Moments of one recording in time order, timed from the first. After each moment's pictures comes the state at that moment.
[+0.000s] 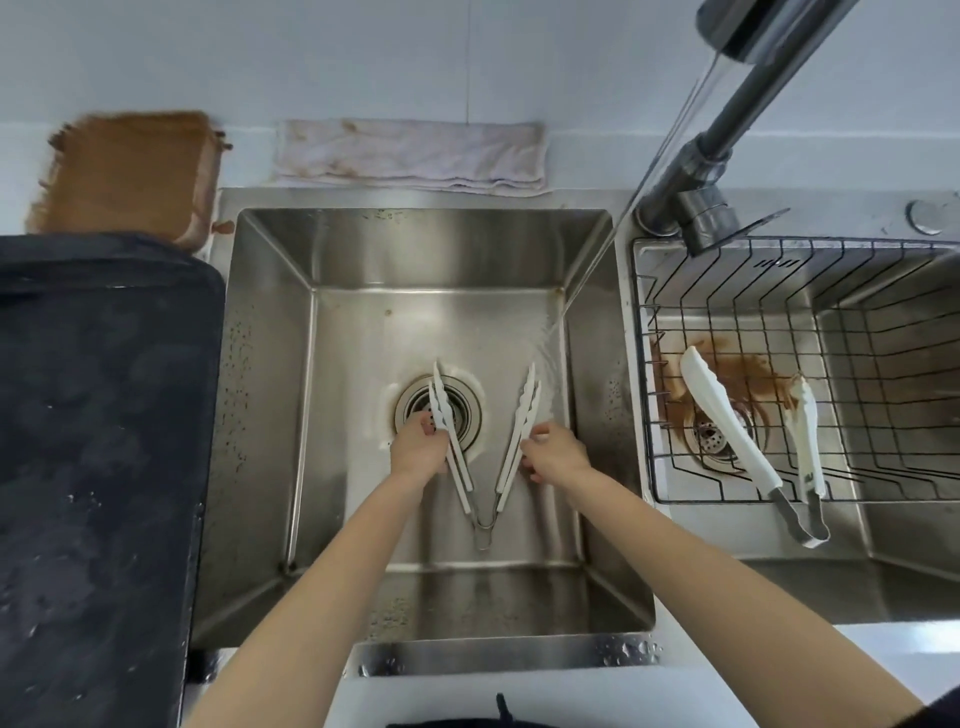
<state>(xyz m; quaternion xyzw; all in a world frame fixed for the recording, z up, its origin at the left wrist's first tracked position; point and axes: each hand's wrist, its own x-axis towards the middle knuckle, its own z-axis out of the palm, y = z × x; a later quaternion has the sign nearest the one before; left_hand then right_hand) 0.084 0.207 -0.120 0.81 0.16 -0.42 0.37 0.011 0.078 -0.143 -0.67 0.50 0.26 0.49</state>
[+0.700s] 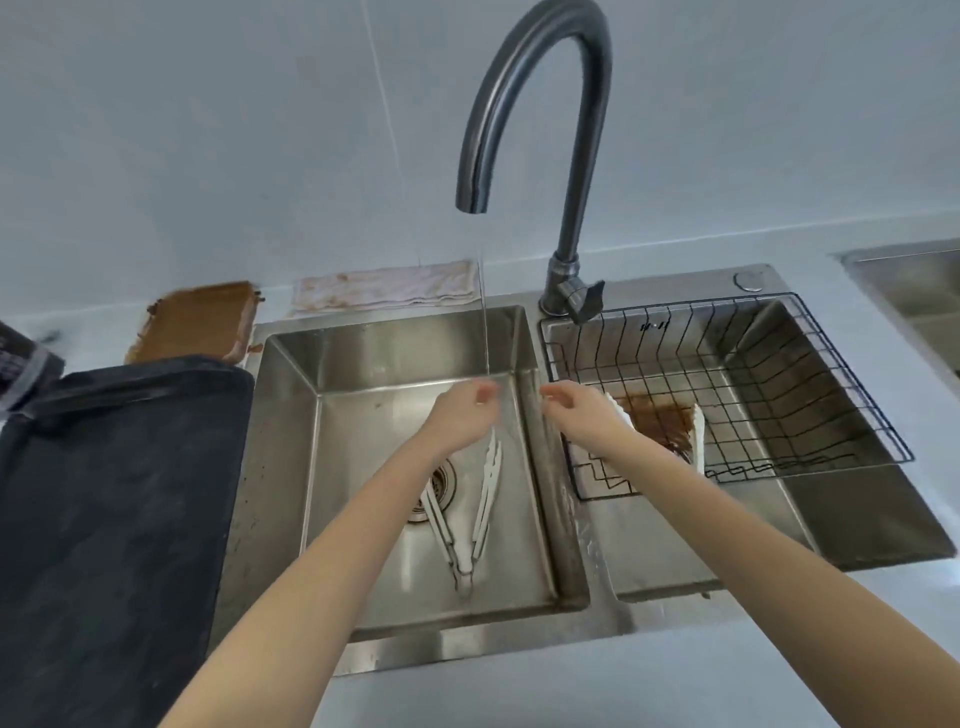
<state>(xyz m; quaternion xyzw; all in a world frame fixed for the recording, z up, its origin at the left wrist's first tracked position) 0.054 0.136 0.026 0.87 -0.24 -0.32 0.29 -0.034 0.014 0.010 -0.81 0.33 0.08 0.47</state>
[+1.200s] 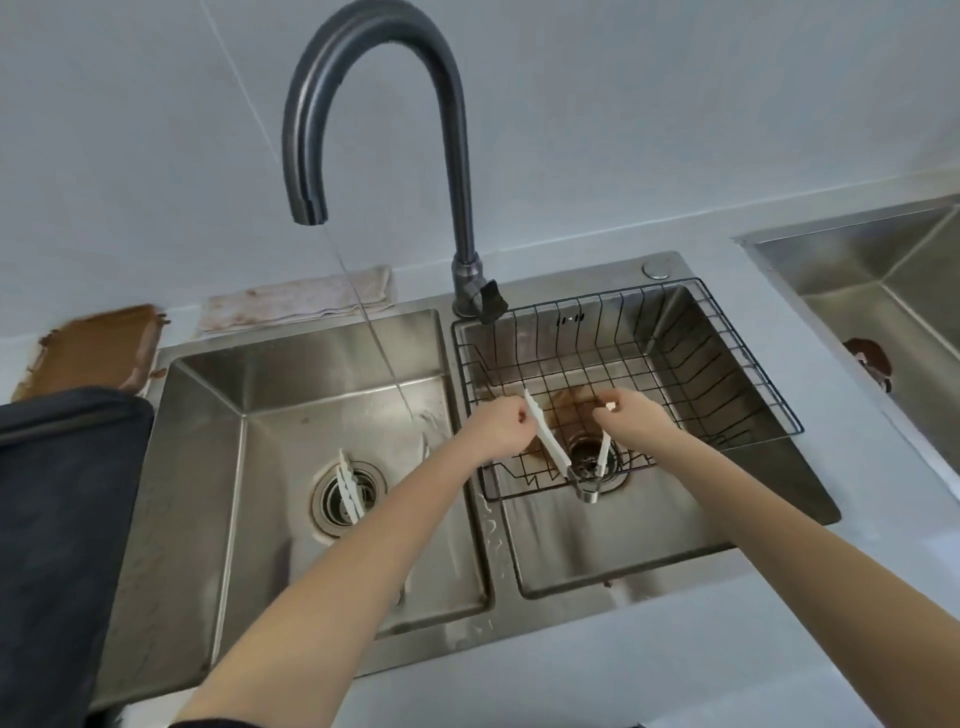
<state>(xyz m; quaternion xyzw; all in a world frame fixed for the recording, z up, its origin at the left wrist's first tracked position) -0.016 0.028 0.007 0.85 -0.34 -0.37 0.18 -0.118 -0.096 -0.003 -0.81 0.44 0.11 0.37</state>
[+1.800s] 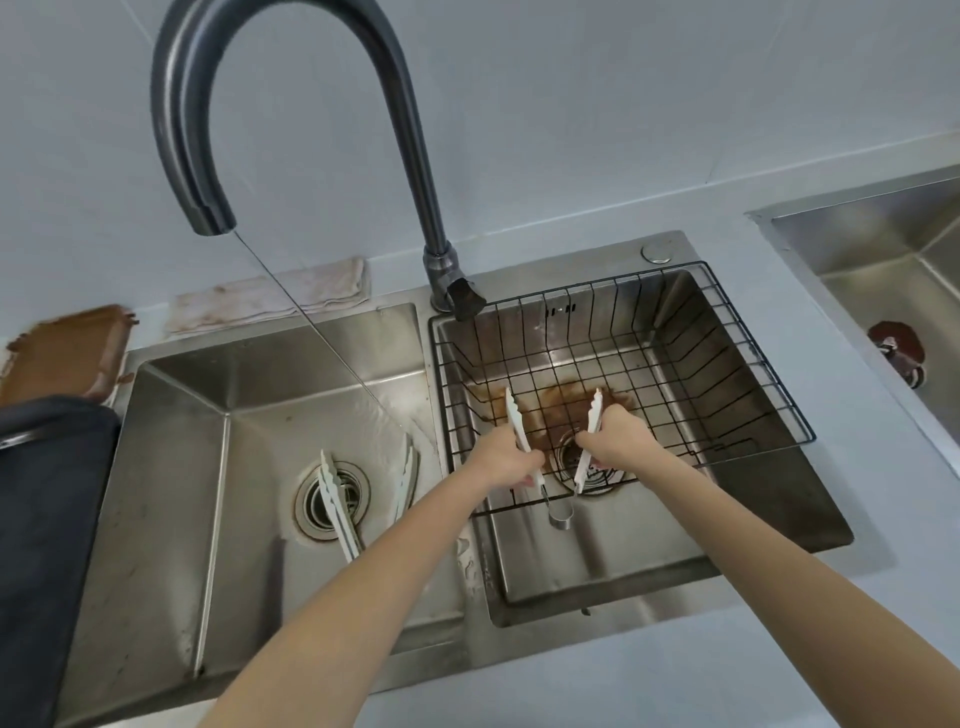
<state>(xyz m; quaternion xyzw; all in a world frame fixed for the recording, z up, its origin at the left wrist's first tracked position) -0.033 -0.003 -0.038 0.82 -0.18 -0.48 0.26 -0.112 -0.121 -0.051 -0.76 0.47 0.18 0.41</state>
